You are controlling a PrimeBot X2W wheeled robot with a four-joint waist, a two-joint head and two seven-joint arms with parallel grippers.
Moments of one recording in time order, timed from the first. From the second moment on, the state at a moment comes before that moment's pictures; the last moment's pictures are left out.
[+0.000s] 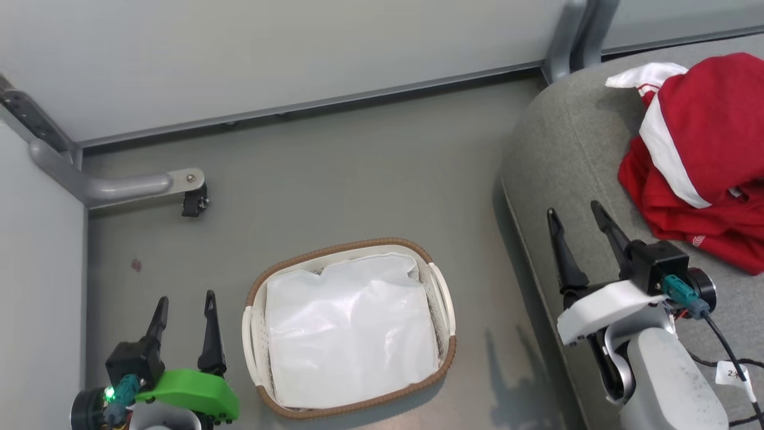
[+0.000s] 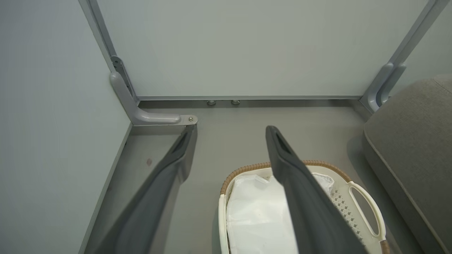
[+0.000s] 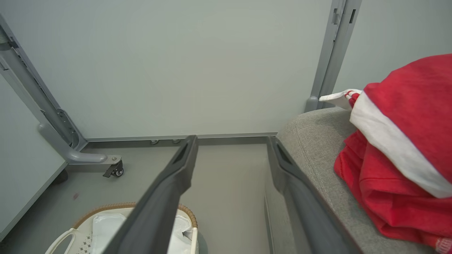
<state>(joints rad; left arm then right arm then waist) -0.10 0.05 0.01 0.40 -0.18 -0.11 -0.26 -0.30 -0.05 0.04 0.36 0.14 0.13 -0.26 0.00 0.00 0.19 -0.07</state>
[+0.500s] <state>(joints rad) 0.01 0.05 0.01 0.42 -0.24 -0.10 -0.26 -0.15 -0.05 0.04 0.39 0.17 0.13 -0.26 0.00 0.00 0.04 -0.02</state>
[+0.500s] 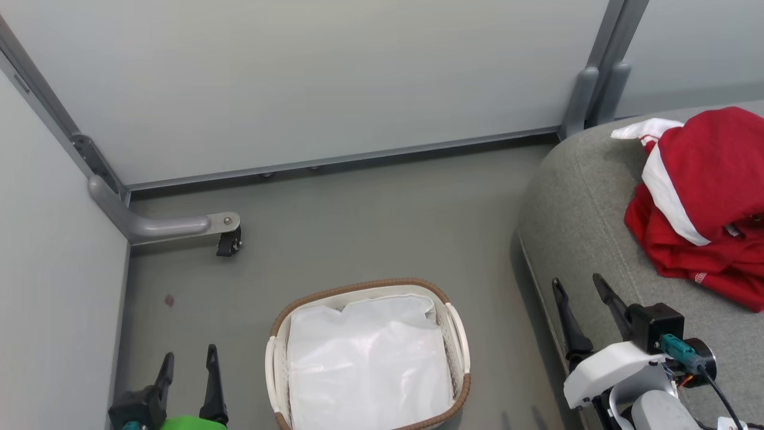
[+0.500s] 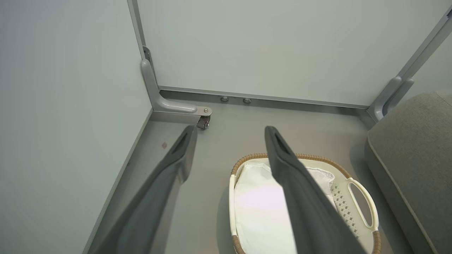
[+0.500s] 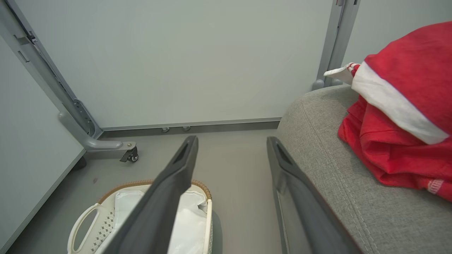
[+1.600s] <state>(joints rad) -0.01 0.04 0.04 0.38 -0.73 -0.11 -0.13 -0.12 -0.04 -0.01 0.36 0.68 0.13 -0.13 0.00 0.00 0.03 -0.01</state>
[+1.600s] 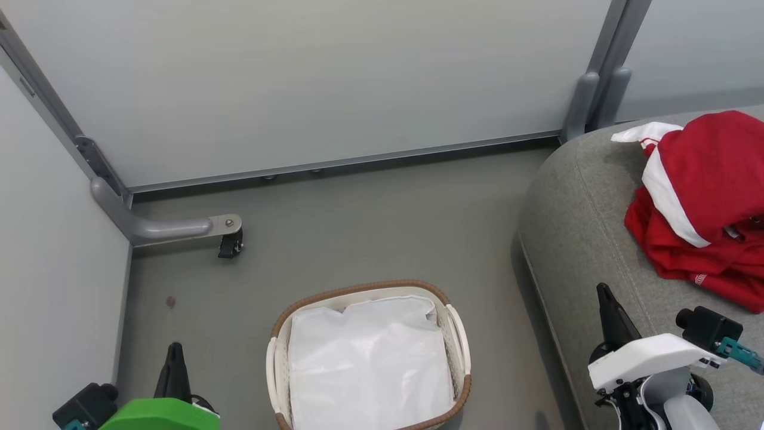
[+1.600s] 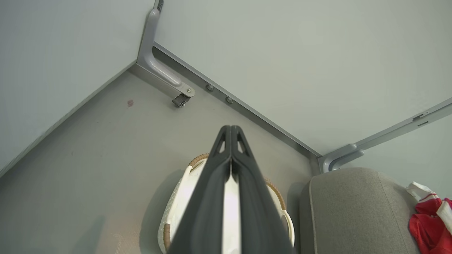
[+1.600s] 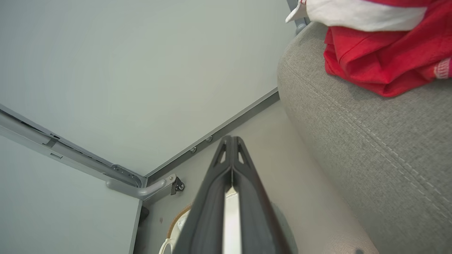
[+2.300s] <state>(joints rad) -0.03 0.04 0.06 0.34 -1.00 -0.11 -0.05 -0.12 -0.04 -0.04 0.33 0.96 0.13 -0.05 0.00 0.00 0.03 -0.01</state>
